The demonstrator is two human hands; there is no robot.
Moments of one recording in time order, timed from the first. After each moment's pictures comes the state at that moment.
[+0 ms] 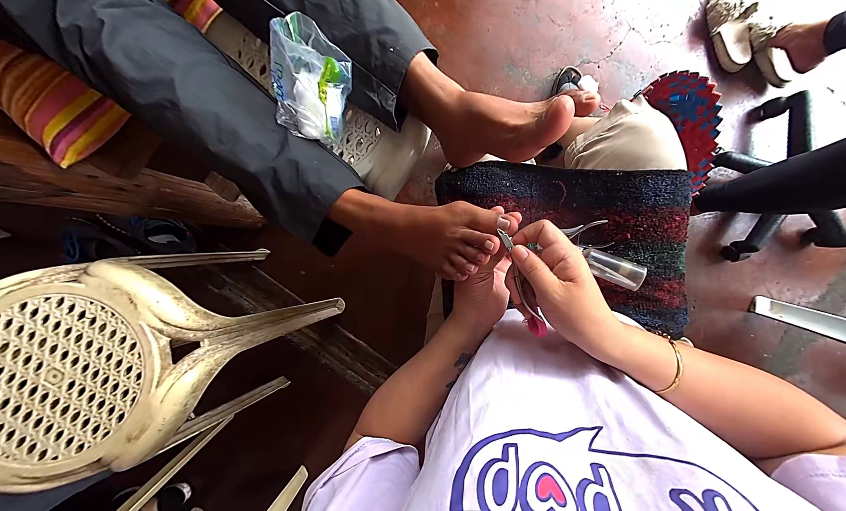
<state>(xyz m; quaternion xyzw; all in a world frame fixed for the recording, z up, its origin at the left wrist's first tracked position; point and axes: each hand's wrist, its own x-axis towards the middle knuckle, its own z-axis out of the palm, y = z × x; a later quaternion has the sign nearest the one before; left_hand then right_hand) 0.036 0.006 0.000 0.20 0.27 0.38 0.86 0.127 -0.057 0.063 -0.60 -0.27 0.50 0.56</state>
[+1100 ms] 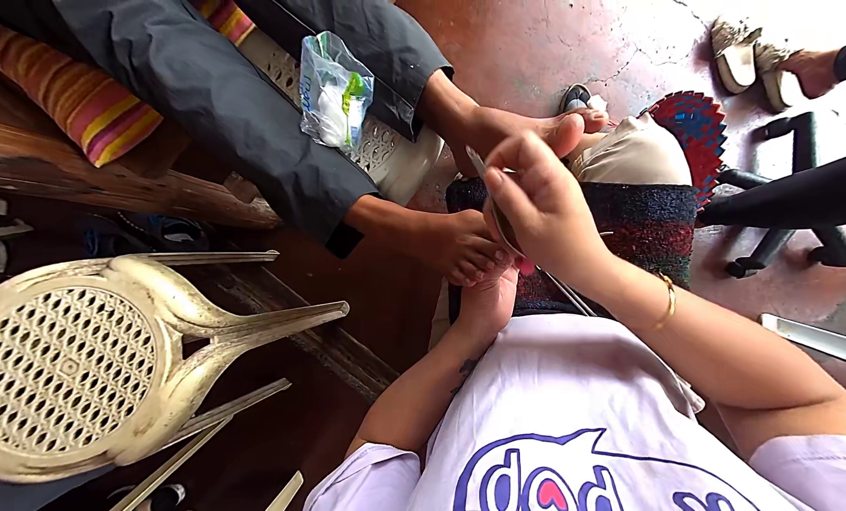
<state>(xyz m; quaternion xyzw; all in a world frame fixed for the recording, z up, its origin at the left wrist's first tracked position) 0.041 0.004 -0.004 0.11 0.30 0.42 0.85 0.155 0.015 0.096 -0.58 -0.47 0.37 0.55</state>
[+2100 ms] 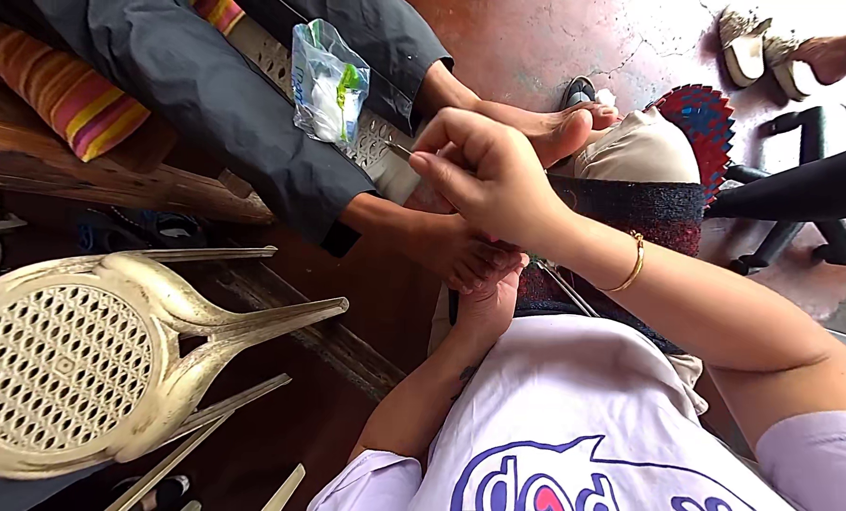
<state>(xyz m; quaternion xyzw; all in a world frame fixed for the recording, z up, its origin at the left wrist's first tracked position) 0.033 0.003 -0.009 0.12 0.22 0.42 0.87 0.148 0.075 0.089 -0.52 -0.57 0.35 0.53</state>
